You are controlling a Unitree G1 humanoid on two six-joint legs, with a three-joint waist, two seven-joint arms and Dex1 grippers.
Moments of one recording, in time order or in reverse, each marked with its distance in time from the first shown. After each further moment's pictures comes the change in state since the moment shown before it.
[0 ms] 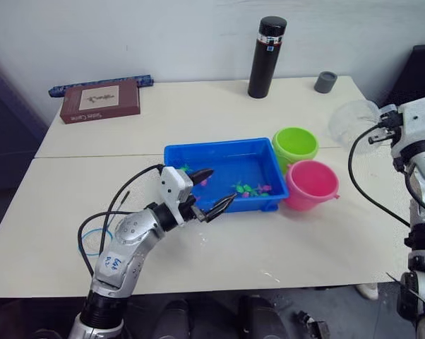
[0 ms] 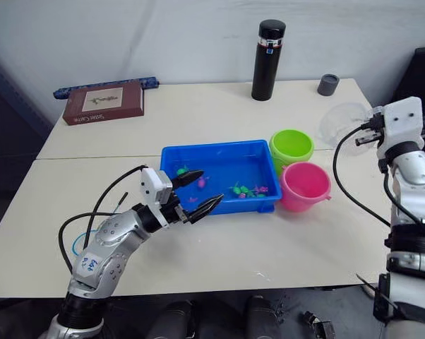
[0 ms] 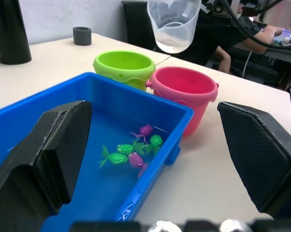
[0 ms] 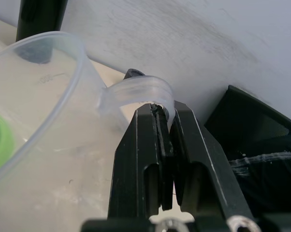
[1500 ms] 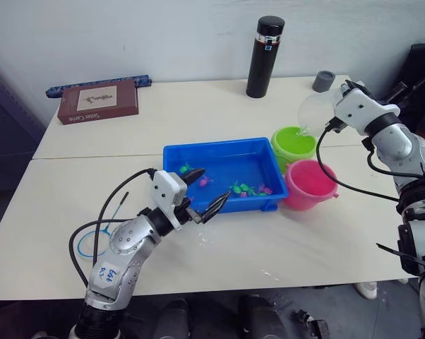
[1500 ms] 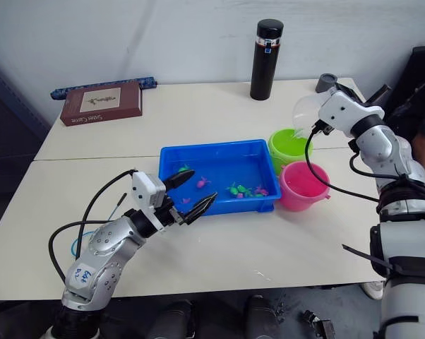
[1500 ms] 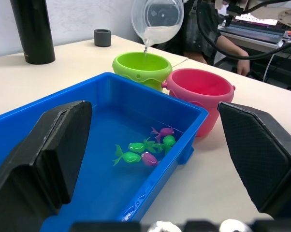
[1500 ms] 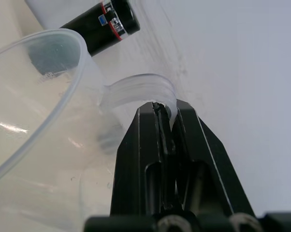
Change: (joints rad) left arm 0.071 -0.001 0.007 -0.073 0.019 0.005 0.083; right arm -0.389 -0.040 0.400 0.590 -0.482 -0.639 -0.271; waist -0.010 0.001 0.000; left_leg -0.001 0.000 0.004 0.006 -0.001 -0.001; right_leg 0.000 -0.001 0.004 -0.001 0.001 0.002
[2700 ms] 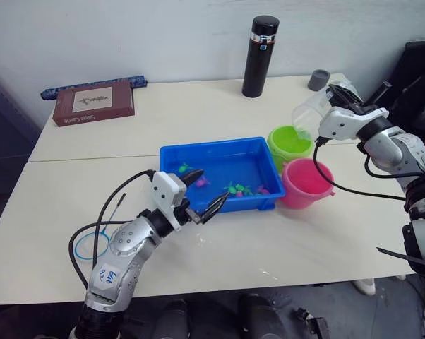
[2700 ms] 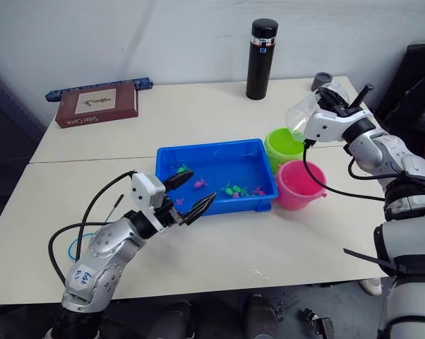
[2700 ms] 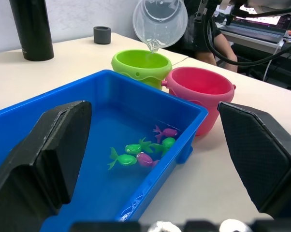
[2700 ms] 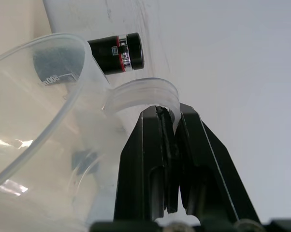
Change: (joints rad) left arm 0.016 -0.003 -0.001 -0.004 0.000 0.003 0.018; right arm -0.038 -0.048 0.185 0.019 -0.241 -0.132 -0.247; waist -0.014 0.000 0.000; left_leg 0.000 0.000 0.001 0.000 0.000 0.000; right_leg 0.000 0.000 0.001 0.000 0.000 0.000
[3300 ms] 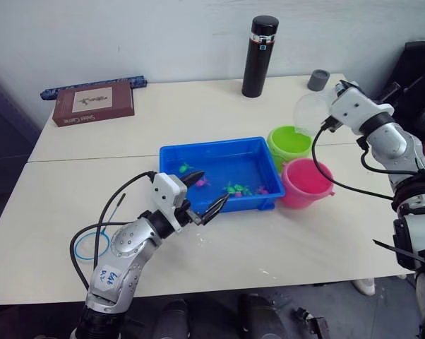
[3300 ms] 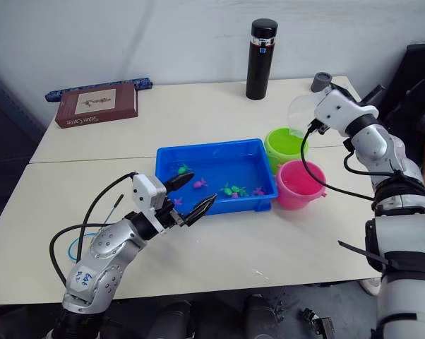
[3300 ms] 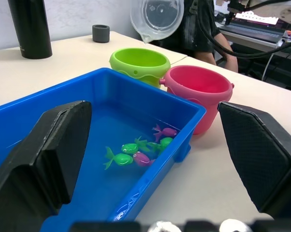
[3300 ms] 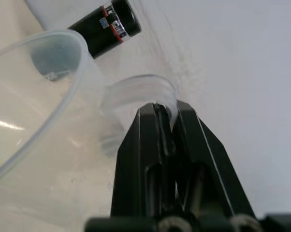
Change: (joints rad) left arm 0.003 -0.005 -0.007 -0.001 0.003 0.000 0.000; right arm -0.009 0.095 -0.244 0.064 0.346 0.164 0.342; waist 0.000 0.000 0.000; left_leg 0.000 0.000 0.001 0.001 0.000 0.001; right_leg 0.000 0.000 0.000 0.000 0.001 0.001
